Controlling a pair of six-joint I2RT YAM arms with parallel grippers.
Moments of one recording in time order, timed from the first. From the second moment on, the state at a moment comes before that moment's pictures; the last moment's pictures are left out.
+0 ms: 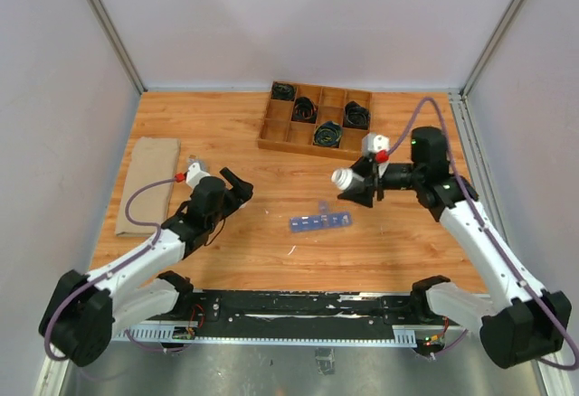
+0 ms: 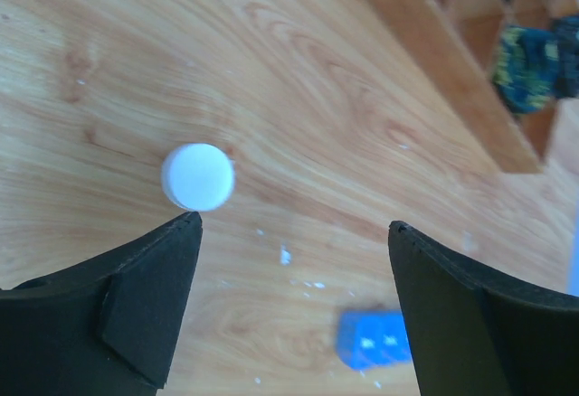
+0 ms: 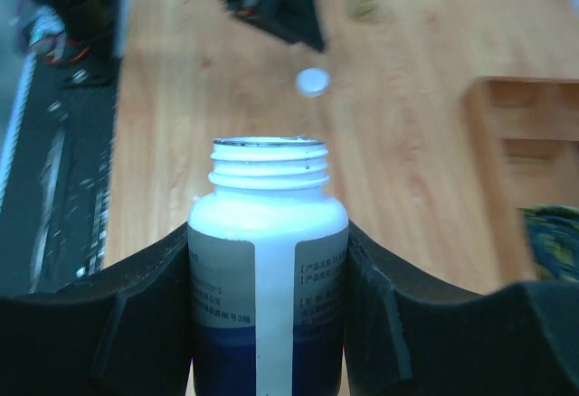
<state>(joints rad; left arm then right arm) -0.52 1.05 0.44 0.02 -0.38 -1.00 0.33 1.09 0.91 -0.43 -1.09 -0.59</state>
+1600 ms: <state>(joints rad) -0.52 0.78 0.06 0.70 0.15 -0.49 0.30 1.21 0.83 -0.64 -1.11 -1.19</state>
